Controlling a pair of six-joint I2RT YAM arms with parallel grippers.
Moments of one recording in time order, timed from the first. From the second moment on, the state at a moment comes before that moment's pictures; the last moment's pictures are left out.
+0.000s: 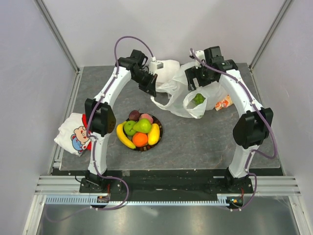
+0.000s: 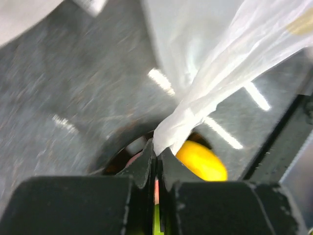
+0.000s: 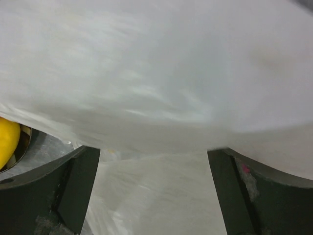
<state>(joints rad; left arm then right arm) -0.36 2.23 2.22 -1.16 0.59 0.28 0.25 1.89 1.87 -0.89 -0.18 -0.15</state>
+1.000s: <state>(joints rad) -0.48 1.96 2.10 -1.05 0.89 0.10 0.27 1.60 1.56 -1.00 -0.64 -0.48</state>
